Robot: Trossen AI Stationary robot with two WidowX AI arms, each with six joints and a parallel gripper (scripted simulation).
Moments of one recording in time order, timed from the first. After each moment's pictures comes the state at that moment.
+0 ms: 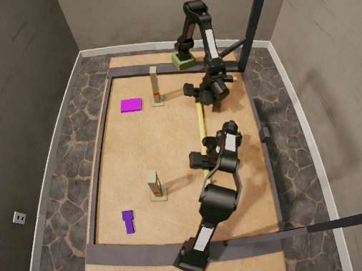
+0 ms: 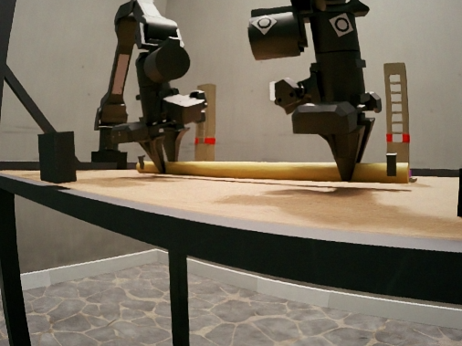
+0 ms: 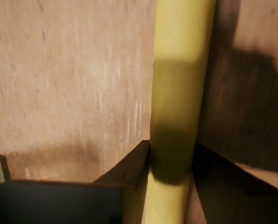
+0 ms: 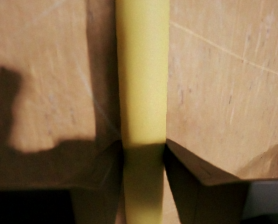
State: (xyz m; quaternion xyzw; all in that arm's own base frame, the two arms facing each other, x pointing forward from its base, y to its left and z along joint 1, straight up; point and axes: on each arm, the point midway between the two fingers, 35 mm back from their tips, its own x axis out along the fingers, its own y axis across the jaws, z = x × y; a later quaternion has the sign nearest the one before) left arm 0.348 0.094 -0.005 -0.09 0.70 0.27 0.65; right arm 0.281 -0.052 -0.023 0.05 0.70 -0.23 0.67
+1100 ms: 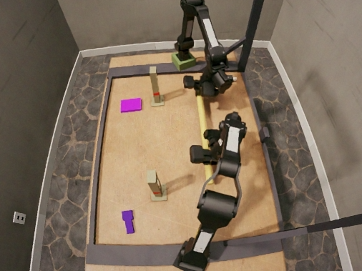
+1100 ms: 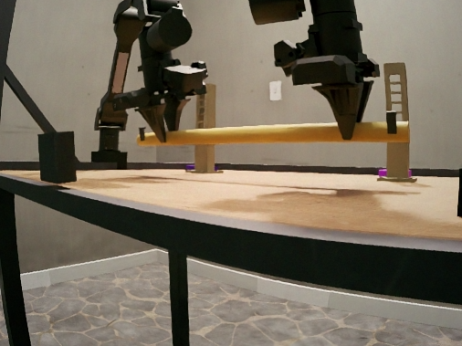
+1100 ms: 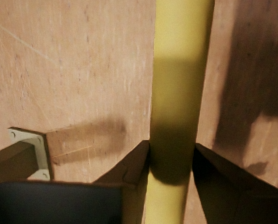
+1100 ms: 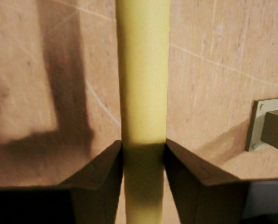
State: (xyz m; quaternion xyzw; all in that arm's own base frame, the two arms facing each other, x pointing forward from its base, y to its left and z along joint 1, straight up) left arm 0.349 0.094 0.049 -0.09 0.70 0.28 0.65; right arm 0.281 -0.052 0.027 0.05 0.70 -0.23 0.67
